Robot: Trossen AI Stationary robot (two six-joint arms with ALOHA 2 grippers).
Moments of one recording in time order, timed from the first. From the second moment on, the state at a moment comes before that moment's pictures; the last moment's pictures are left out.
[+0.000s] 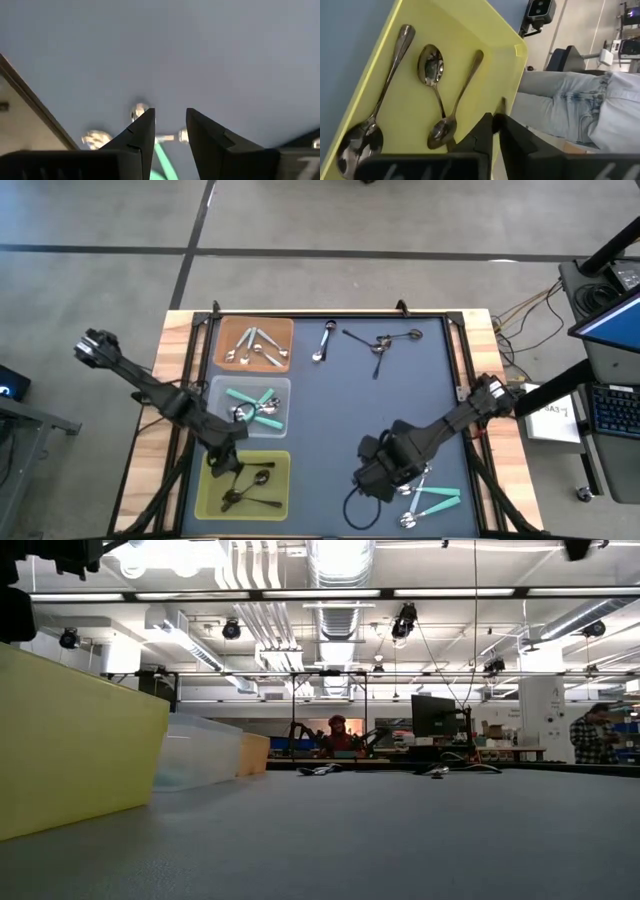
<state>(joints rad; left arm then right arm) -0.56 0.99 0.68 -0.48 0.25 -1.17 0.55 1.95 1.93 -1.57 0.03 0.99</state>
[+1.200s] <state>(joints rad) -0.56 1.09 0.68 0.28 0.24 -1.11 0.75 1.82 1.12 -0.95 -0.36 1.20</state>
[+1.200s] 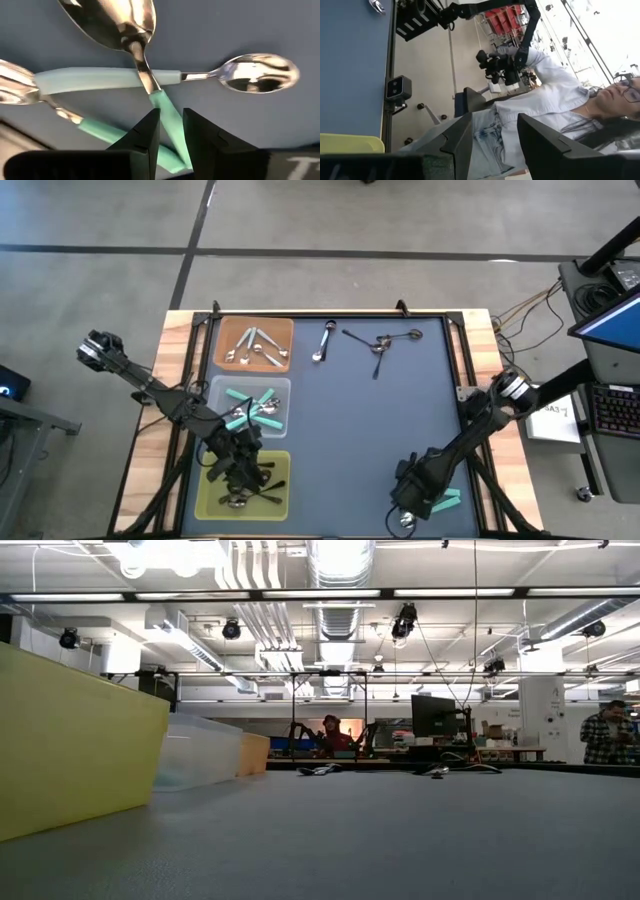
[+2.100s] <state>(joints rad) -0.50 1.09 0.68 0.27 0.22 -1.08 0.74 1.68 0.87 -0.69 -0.29 1.35</state>
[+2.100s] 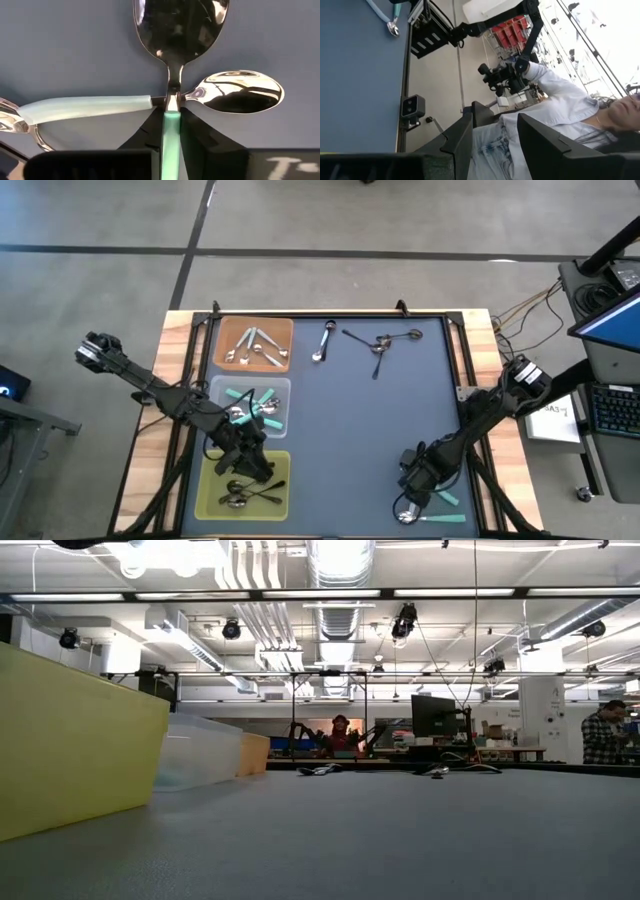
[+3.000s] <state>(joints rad) -0.29 0.99 0.68 0.12 0.22 -0.62 0.20 1.46 0.90 -0.03 0.16 0.79</state>
